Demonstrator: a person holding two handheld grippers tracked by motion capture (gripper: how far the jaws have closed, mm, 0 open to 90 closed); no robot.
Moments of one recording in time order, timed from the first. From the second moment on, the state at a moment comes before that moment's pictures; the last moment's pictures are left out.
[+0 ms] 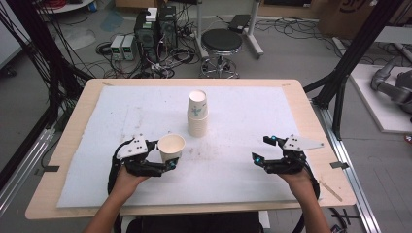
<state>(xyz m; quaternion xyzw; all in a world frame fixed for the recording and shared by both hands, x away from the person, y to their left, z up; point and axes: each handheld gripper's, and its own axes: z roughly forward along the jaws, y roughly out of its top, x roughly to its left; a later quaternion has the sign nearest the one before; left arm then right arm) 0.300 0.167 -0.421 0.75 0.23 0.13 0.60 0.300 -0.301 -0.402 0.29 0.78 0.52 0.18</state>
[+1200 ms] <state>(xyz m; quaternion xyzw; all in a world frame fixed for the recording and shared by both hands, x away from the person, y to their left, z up) 0.323 0.264 -0.423 0.67 0.37 0.29 0.58 0.305 -0.299 -0.409 0.30 0.78 0.52 0.19</state>
